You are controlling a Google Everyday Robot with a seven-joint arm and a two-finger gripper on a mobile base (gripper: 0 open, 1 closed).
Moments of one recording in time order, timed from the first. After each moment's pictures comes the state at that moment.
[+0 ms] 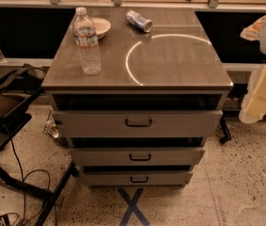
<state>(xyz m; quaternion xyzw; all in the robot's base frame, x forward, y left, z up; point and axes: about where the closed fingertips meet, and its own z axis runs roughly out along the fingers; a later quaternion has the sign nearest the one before) 0.438 -0.213 0.988 -0.60 0.78 -0.05 0.18</state>
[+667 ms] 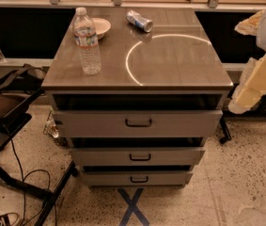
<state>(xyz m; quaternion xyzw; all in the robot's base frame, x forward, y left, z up) 0.459 -0.205 0.991 -0.59 0.77 -0.02 0.24</state>
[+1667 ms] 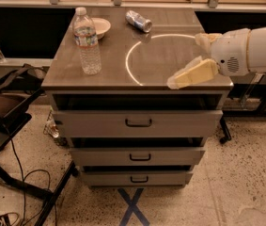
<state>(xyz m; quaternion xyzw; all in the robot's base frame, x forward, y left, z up) 0.562 -0.128 0.947 -0.45 0.71 0.23 0.49</state>
